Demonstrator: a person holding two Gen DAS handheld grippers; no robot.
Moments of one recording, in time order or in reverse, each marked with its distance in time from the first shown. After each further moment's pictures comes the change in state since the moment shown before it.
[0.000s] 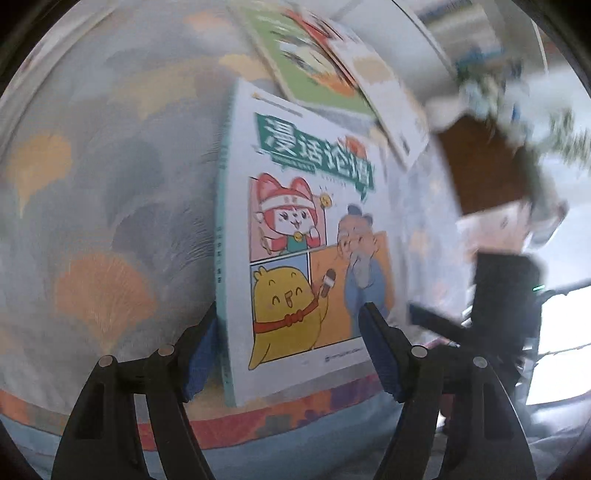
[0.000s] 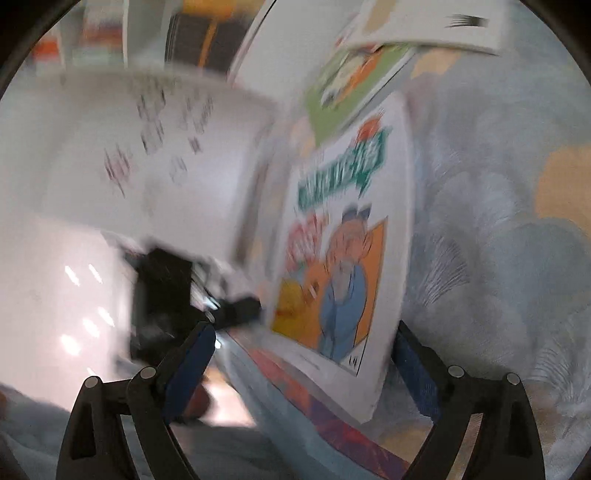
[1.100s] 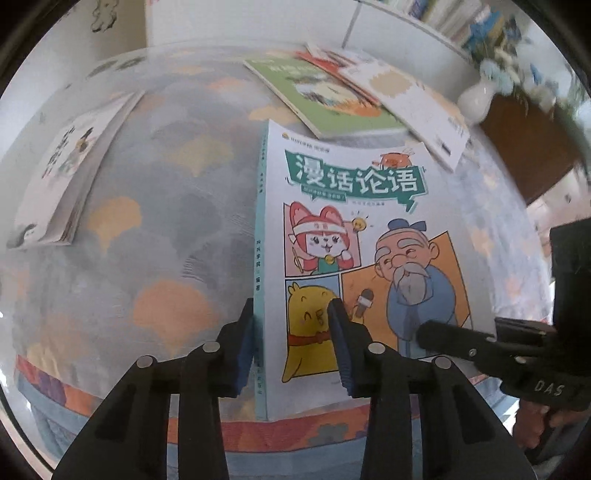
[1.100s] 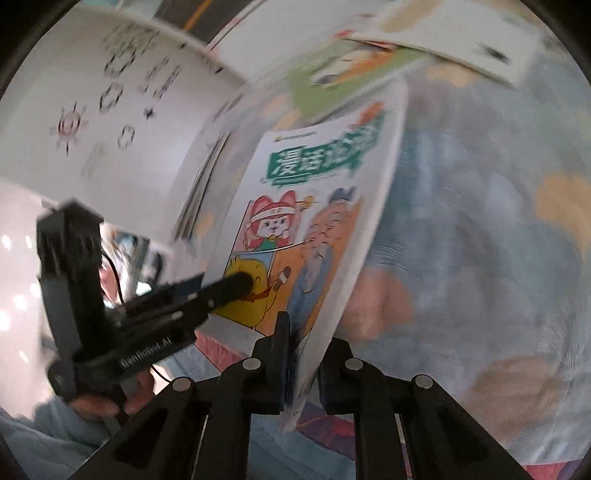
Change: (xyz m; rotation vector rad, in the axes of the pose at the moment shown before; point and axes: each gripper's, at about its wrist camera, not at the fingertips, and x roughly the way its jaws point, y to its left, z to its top) left arm -0.028 -0.004 -0.022 0.100 -0.195 0.332; right arm 0.020 0.047 -0.004 -0.041 -0.023 -0.228
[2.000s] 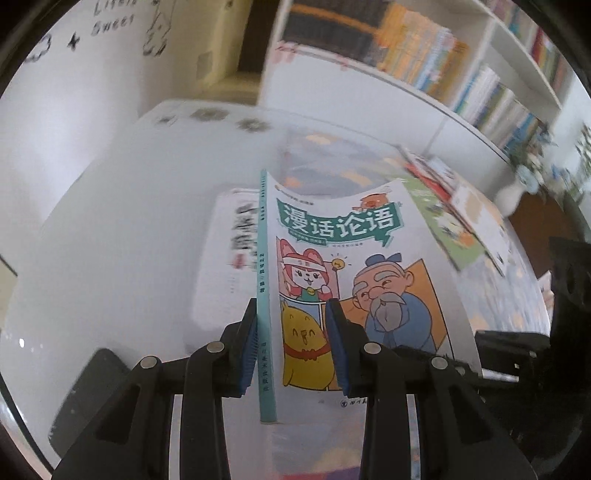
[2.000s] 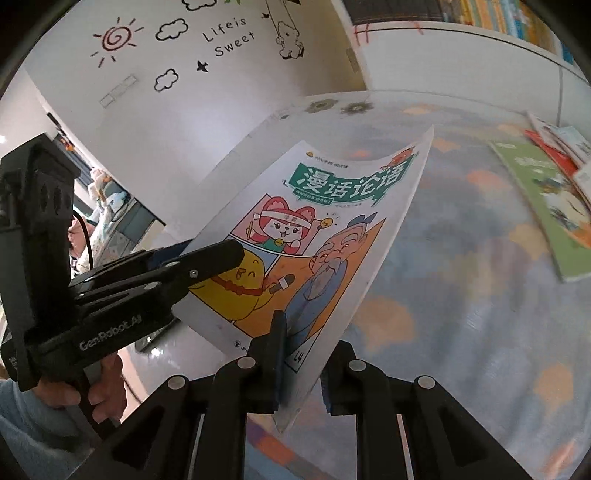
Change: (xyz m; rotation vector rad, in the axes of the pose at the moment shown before) left arm -0.086 0.242 0.071 -0.072 -0.212 0.018; right arm 0.159 0.237 0.065 -0.317 -0.041 -0.166
